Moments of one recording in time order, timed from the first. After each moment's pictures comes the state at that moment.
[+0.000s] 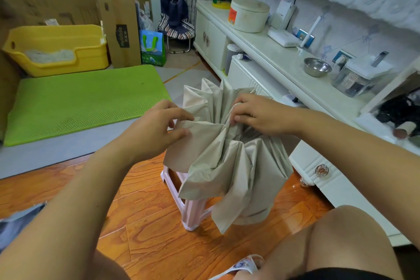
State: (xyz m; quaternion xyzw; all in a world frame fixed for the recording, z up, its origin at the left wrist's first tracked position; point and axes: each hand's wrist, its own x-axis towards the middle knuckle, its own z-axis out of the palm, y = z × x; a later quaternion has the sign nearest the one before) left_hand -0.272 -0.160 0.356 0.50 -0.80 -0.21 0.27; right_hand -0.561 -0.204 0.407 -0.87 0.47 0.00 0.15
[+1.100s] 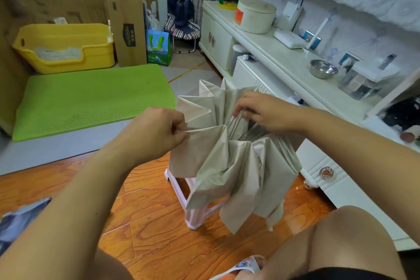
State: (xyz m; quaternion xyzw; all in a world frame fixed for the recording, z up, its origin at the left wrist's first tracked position) left_hand -0.262 -0.139 0.375 0.53 -0.80 -0.14 0.23; right_hand -0.553 -0.206 0.411 -0.88 0.46 -0.01 0.12
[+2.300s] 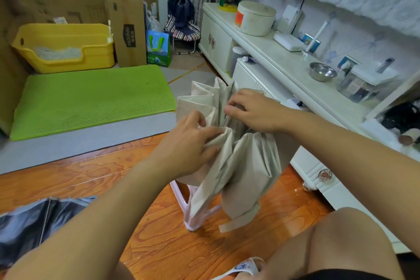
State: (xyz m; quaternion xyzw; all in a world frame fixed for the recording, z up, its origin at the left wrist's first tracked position) left_hand -0.311 -0.140 0.332 0.47 -0.84 -0.08 0.24; right_hand -0.525 -0.207 0.410 -0.85 0.51 -0.03 0.12
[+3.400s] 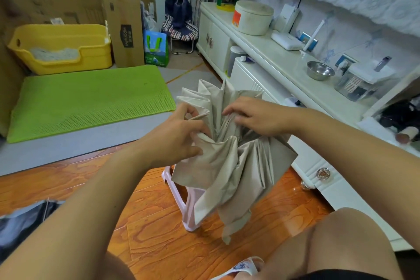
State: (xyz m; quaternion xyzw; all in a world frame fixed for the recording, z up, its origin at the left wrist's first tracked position) left_hand -0.288 -0.155 0.351 0.43 -0.84 -0.23 0.22; right_hand -0.538 -0.201 0.417 -0.86 0.48 0.03 0.17
